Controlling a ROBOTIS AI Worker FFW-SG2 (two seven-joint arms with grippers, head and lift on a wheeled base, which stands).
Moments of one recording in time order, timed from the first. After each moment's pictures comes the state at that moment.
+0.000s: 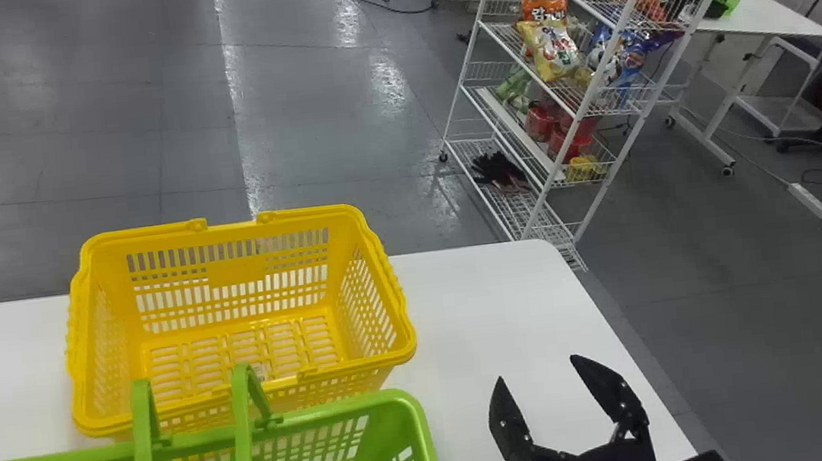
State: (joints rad) left arm 0.25 0.31 0.18 -2.17 1.86 1.54 -0.02; right arm 0.64 -0.05 -0.19 -1.80 -0.08 -0.40 0.22
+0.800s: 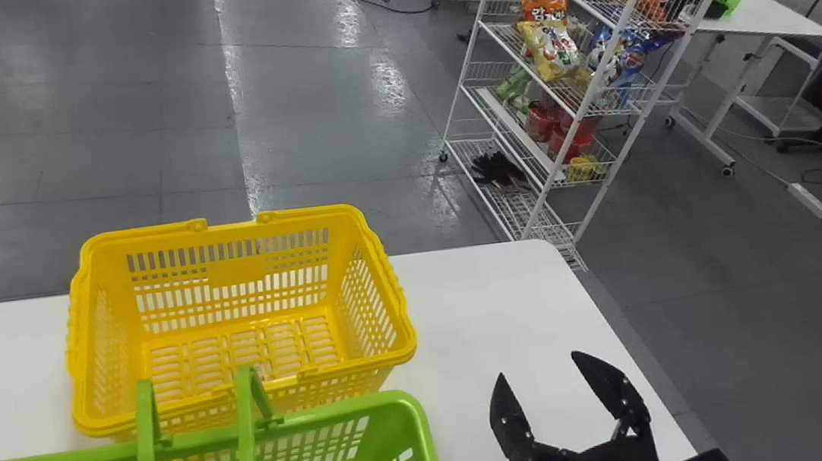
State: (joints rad) left arm 0.26 0.32 0.18 -2.18 1.89 1.54 0.02; right arm 0.65 -0.05 -0.19 -1.81 -0.08 -0.40 0.22
